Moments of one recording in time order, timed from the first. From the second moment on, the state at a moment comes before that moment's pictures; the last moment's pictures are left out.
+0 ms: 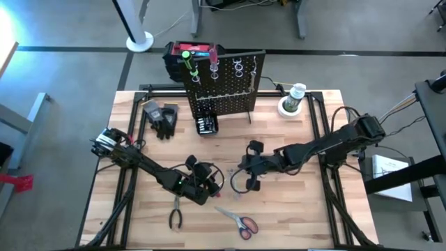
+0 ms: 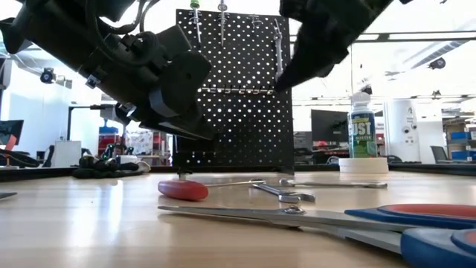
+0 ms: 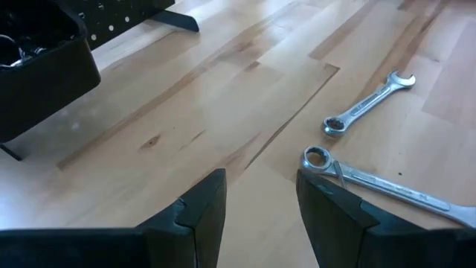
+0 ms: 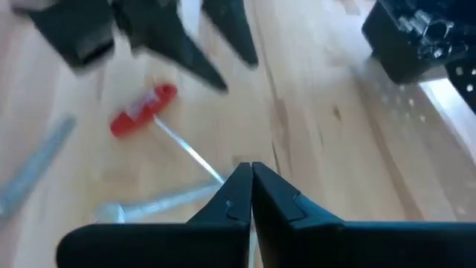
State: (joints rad) left arm -0.46 1.82 0.90 -0.03 -0.93 -0.84; right arm 0.28 1.57 0.98 -0.25 0.31 0.19
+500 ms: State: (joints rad) left arm -0.45 1.82 0.90 -0.03 -0.93 -0.82; right arm 0.20 1.86 0.94 -0.18 0.18 0.22
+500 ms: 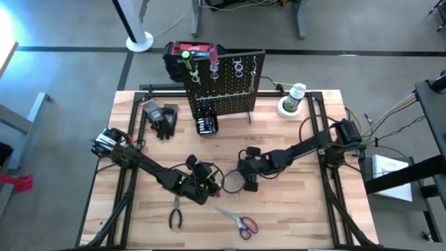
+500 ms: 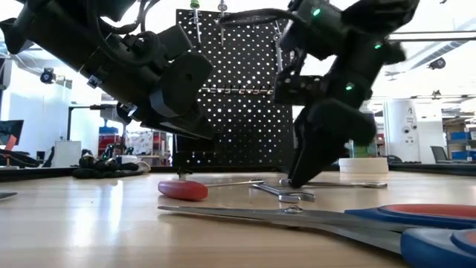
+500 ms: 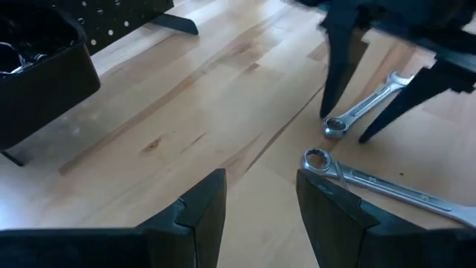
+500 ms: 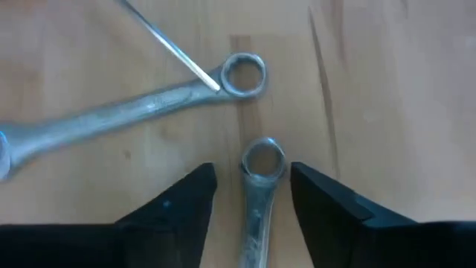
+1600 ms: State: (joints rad) left arm -0.45 1.82 0.90 -0.02 -0.93 -0.82; right arm 0.15 1.76 0.94 -0.27 0.13 0.20
